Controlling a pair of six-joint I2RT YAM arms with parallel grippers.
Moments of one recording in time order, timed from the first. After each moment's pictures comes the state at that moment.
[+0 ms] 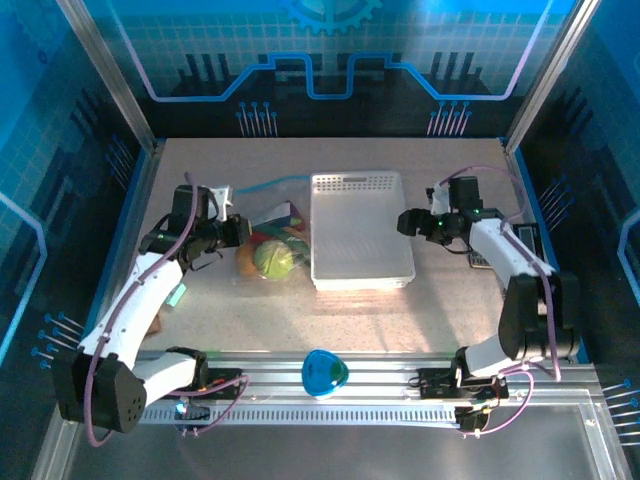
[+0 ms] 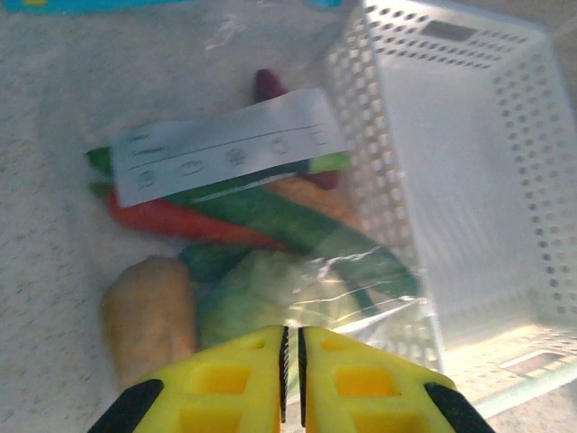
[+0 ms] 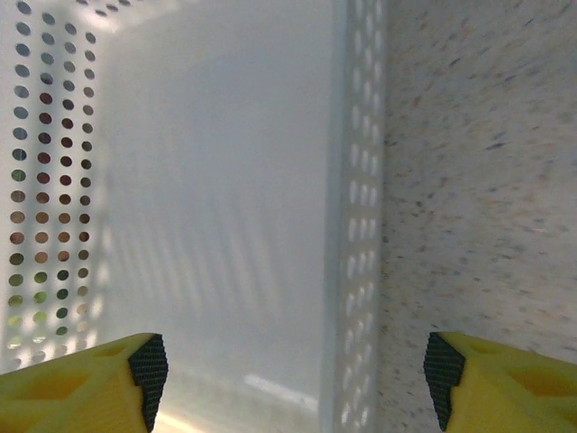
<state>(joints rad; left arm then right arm) -0.11 1.12 0.93 -0.60 0.29 -0.32 0.04 1.44 0.98 -0.52 -0.41 0.25</state>
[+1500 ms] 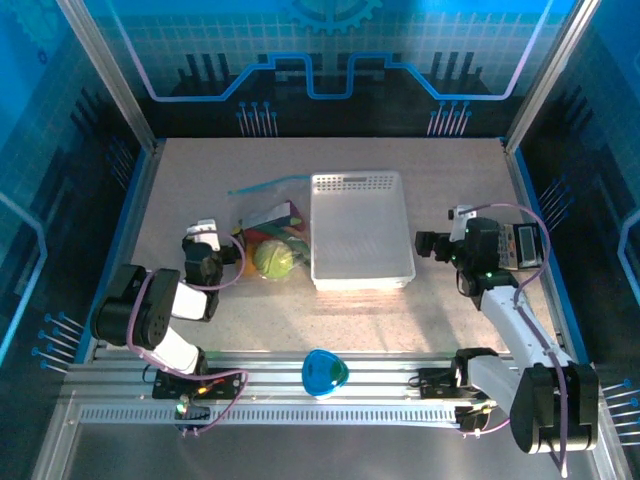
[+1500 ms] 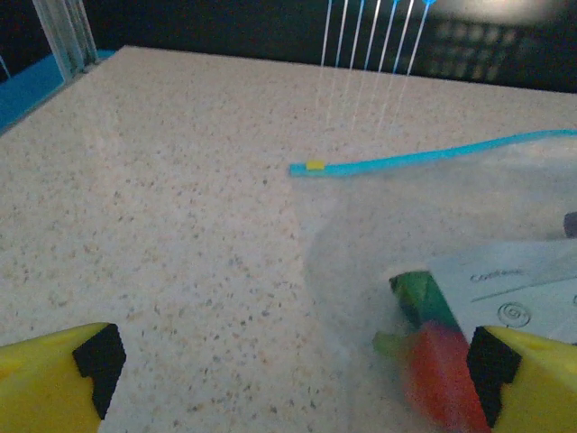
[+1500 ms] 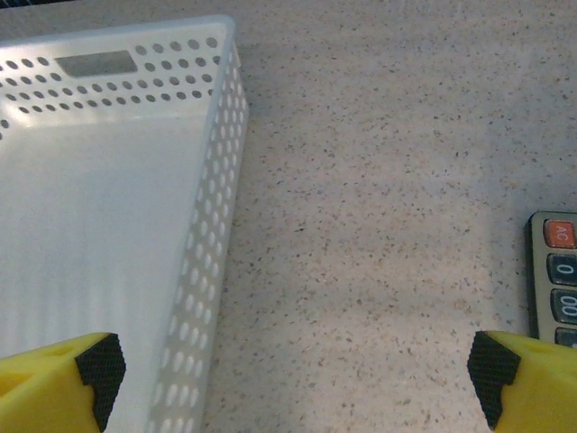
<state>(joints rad) -0.05 1.57 0.23 1.07 -0.18 -0.13 0.02 1.01 0.50 -0.08 -0.10 0.10</state>
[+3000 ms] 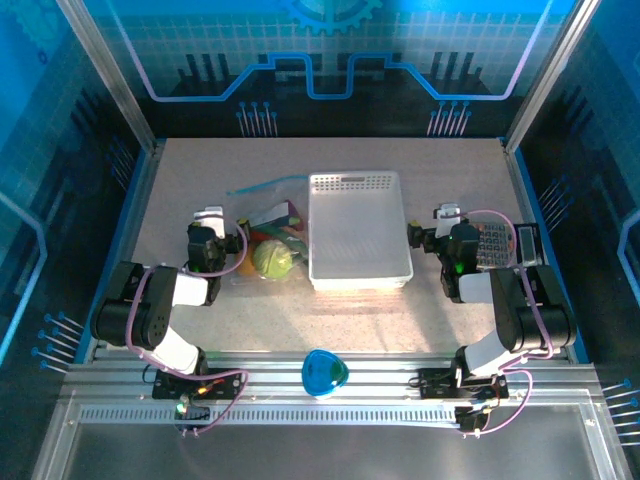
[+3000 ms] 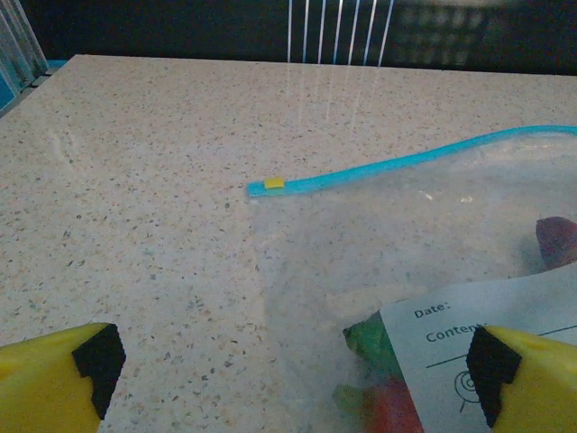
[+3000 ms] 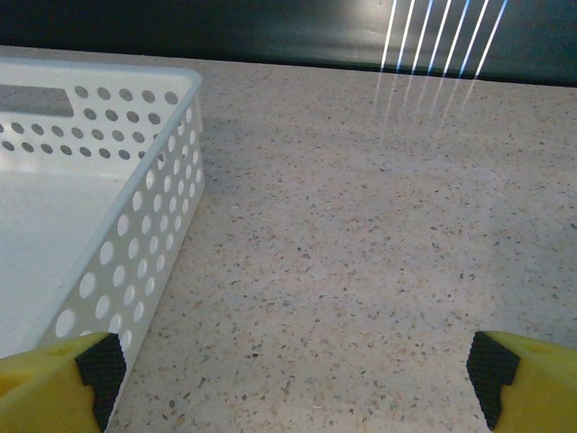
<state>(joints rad) -0.05 1.57 0.36 0.88 -0.13 -0.09 0.05 1.53 0.38 0.81 -0.02 -0.05</state>
